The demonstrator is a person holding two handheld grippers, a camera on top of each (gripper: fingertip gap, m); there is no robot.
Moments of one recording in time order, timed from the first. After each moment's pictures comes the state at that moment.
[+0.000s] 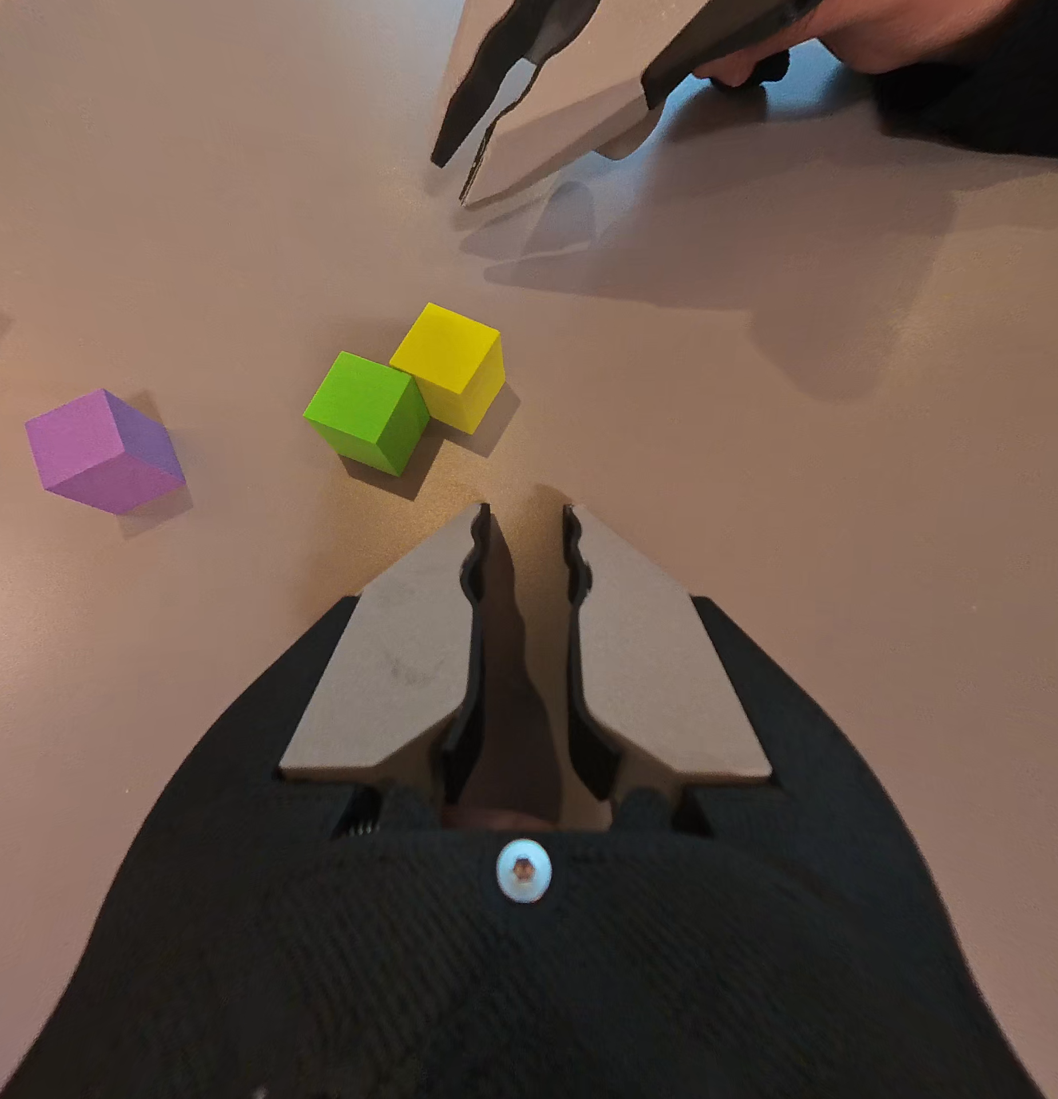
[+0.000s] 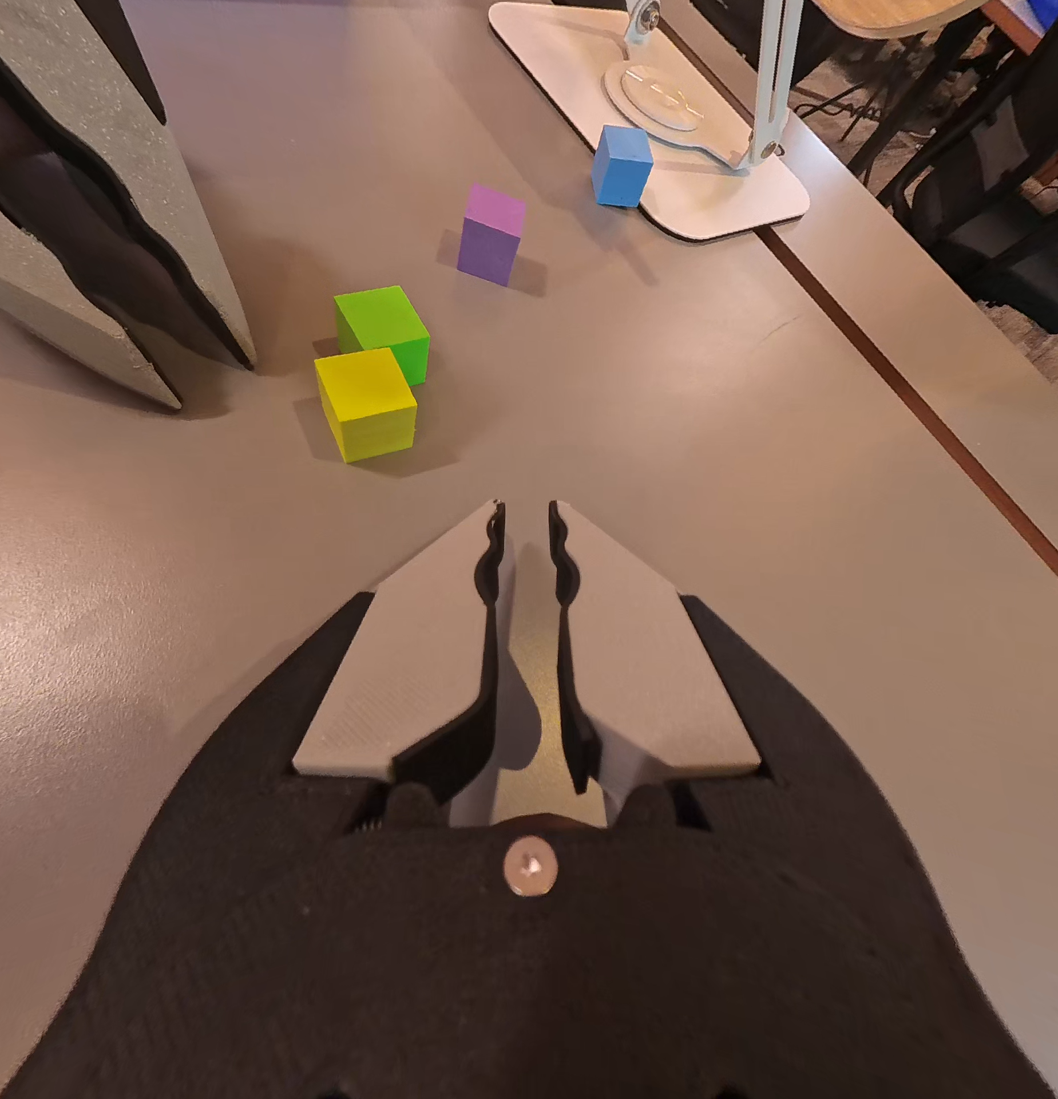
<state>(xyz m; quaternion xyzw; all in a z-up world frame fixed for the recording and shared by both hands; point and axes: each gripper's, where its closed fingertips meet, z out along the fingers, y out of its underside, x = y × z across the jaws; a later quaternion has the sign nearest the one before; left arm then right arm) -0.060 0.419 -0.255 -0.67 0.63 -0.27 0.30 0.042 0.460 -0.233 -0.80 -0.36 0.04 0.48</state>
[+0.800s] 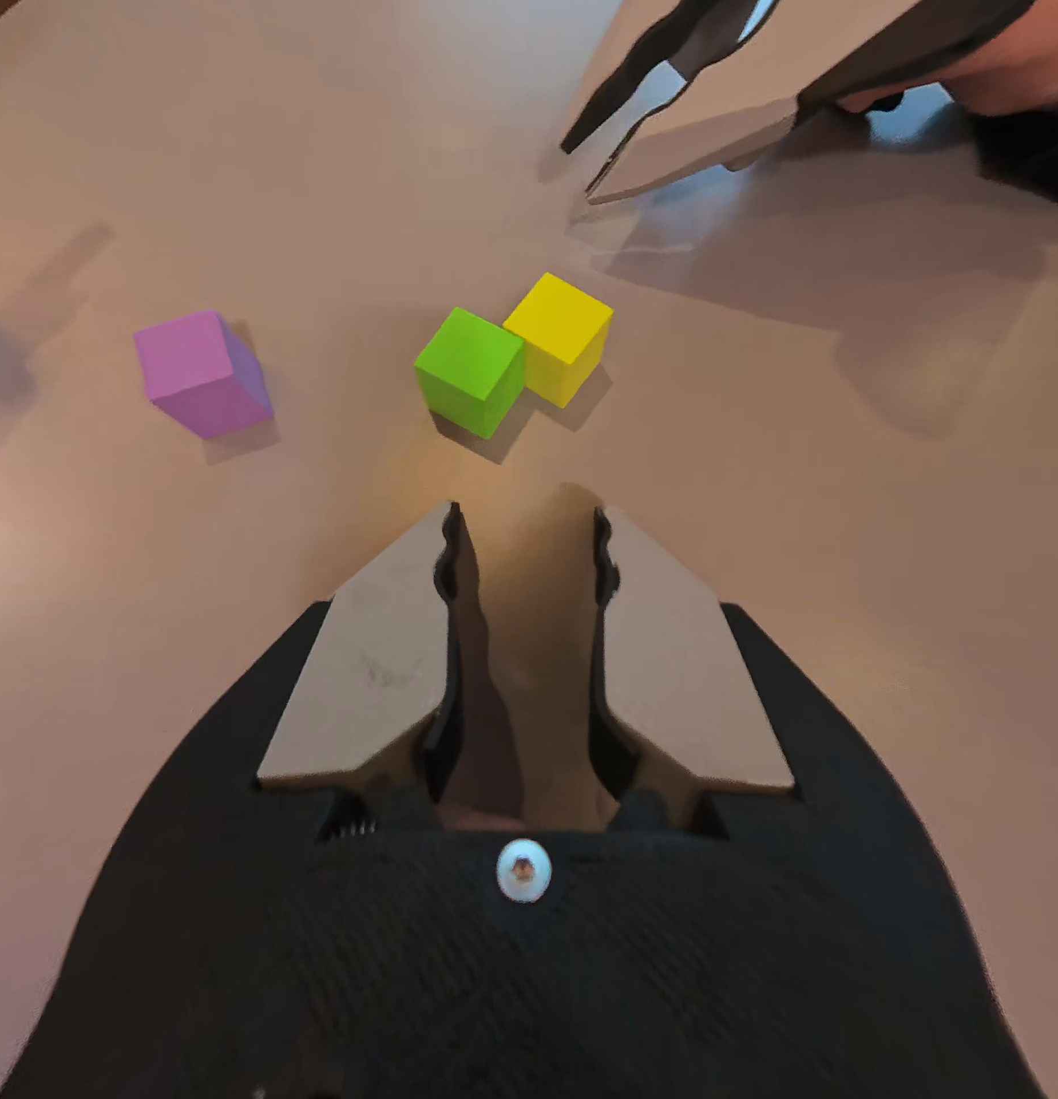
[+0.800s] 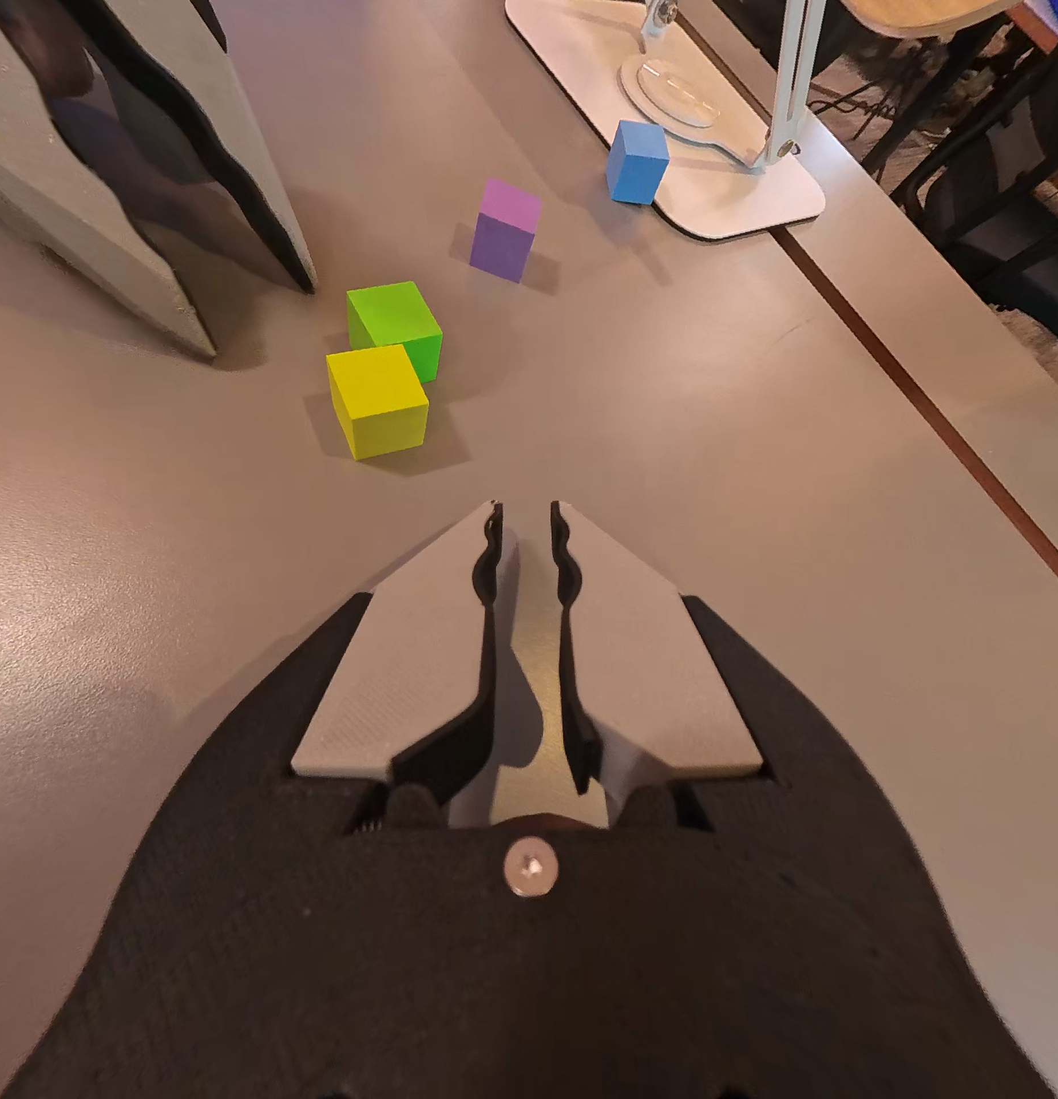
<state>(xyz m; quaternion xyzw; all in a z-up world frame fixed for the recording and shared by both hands) -0.073 0.447 -0.255 -0.71 0.57 -0.27 0.31 0.039 0.458 -0.234 -0.80 -0.37 0.04 0.47</state>
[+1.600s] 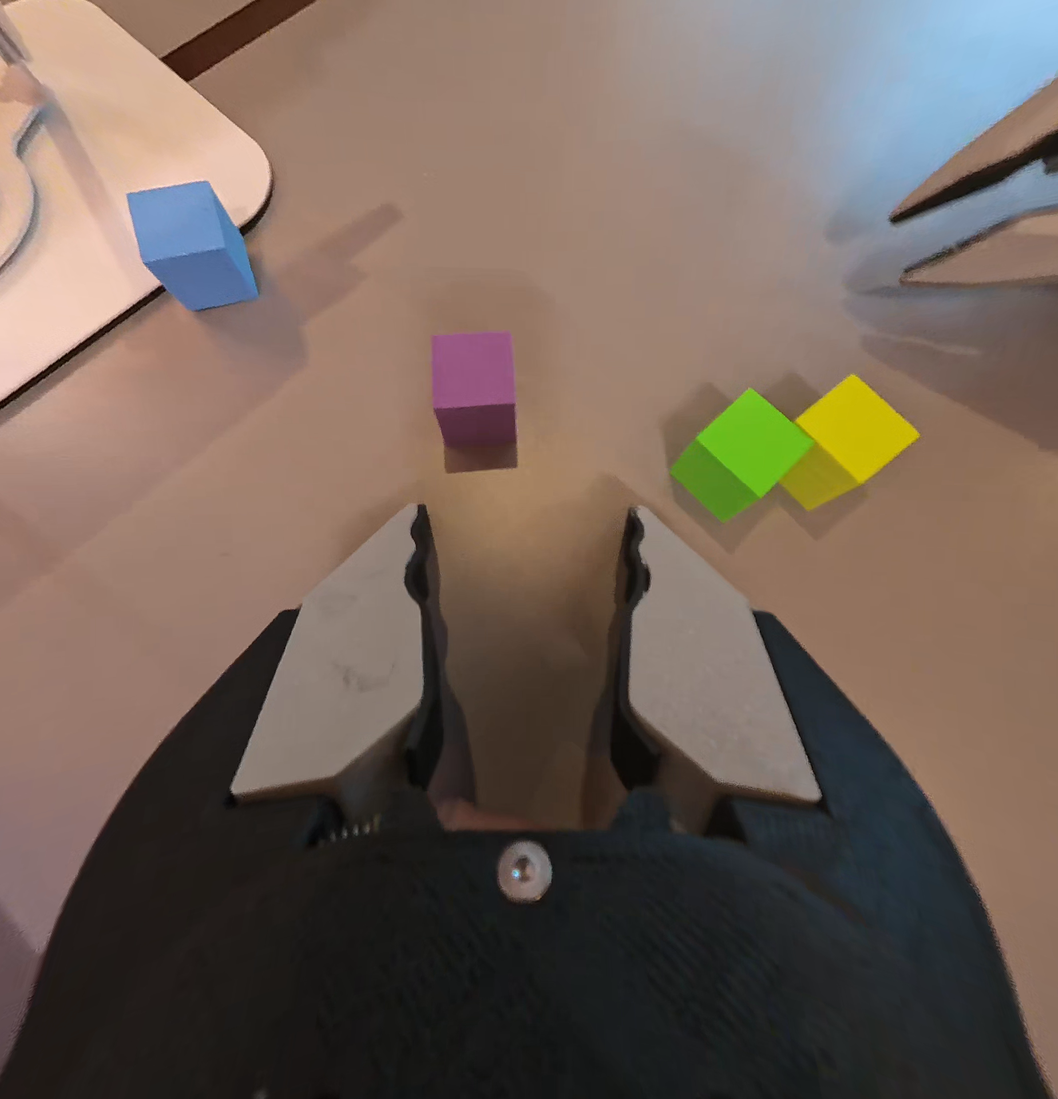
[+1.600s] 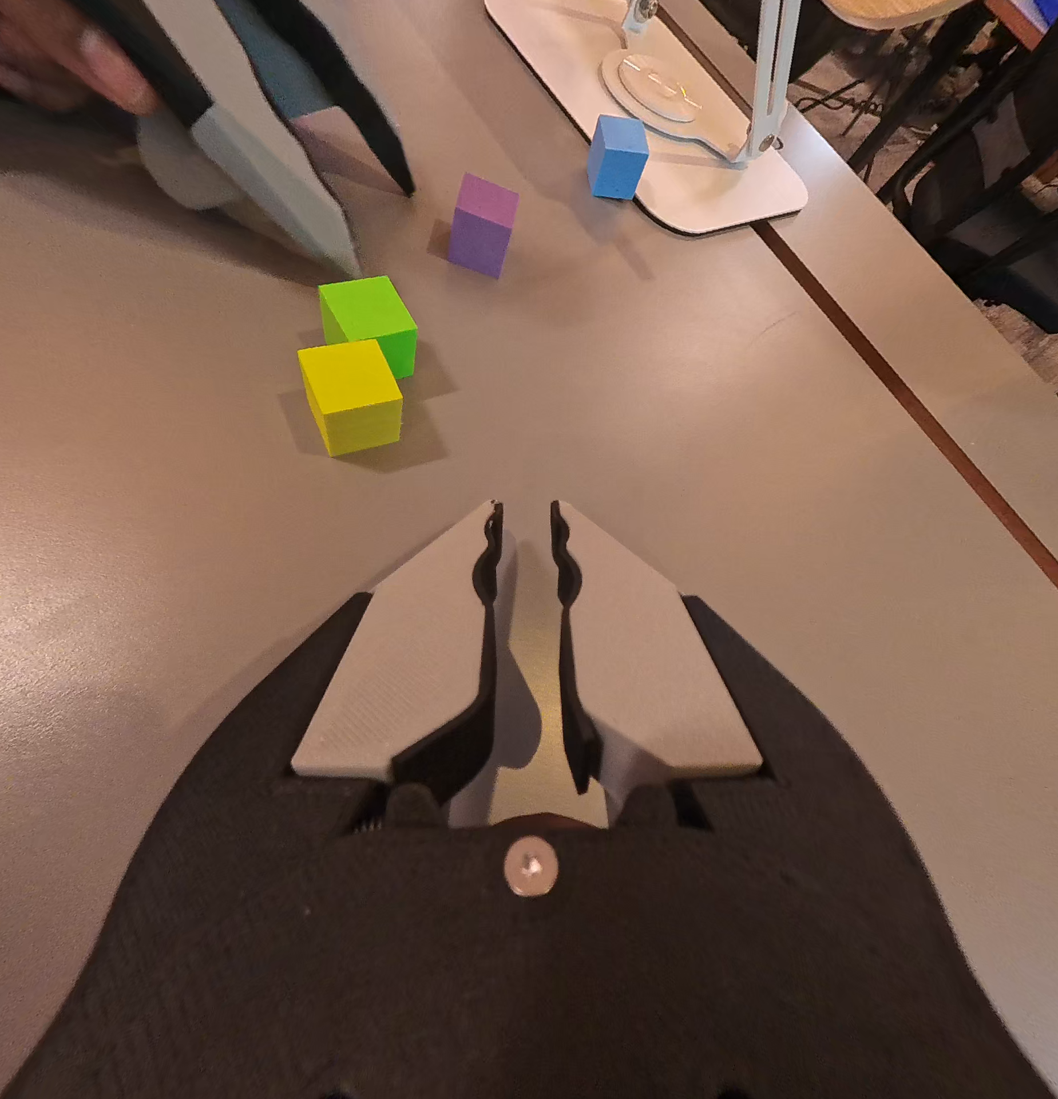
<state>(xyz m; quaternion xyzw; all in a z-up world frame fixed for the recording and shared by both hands) -0.079 0.523 -0.256 -0.78 0.47 -0.21 0.34 0.046 0.463 -0.234 -0.80 -0.37 0.03 0.47</state>
